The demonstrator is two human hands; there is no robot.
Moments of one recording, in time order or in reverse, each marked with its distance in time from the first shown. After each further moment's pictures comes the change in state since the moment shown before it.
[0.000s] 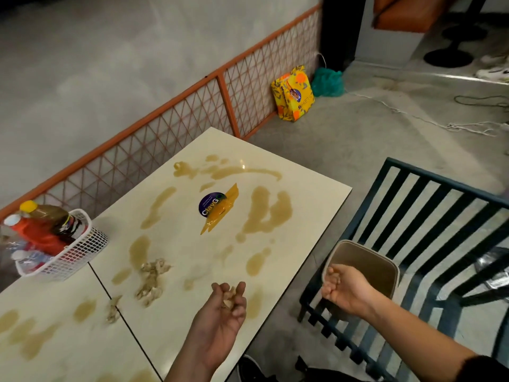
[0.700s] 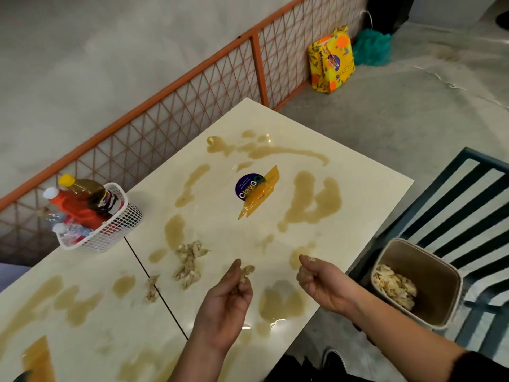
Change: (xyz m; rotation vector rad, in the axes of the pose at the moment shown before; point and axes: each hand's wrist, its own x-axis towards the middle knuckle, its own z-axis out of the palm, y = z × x) left_hand 0.022 0.095 -0.035 -0.141 0.018 0.065; right_hand 0.039 0.075 0.146 0.027 -0.187 0.166
